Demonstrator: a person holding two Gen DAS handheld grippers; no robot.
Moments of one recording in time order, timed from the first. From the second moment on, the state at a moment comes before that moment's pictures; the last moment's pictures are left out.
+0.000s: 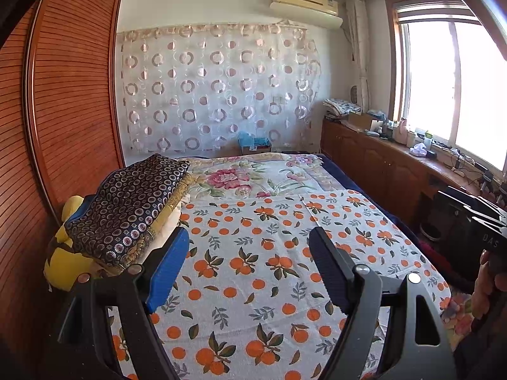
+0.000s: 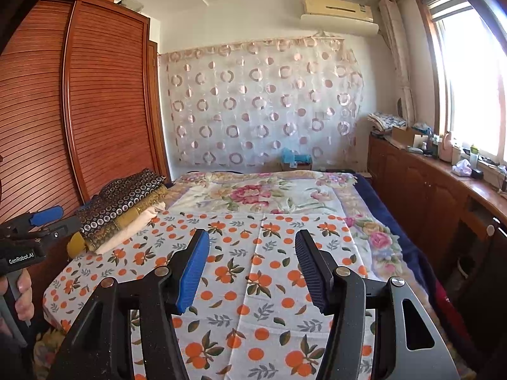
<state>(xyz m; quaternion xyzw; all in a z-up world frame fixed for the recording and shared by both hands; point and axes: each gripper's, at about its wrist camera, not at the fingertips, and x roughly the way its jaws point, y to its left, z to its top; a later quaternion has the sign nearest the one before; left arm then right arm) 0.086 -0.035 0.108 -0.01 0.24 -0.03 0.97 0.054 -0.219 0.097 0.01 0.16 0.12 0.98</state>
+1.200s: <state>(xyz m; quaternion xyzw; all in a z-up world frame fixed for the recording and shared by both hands) 0.079 -0.040 0.115 0.00 0.23 -0.03 0.97 0.062 -0.229 0.094 0.01 0.15 0.13 0.98</state>
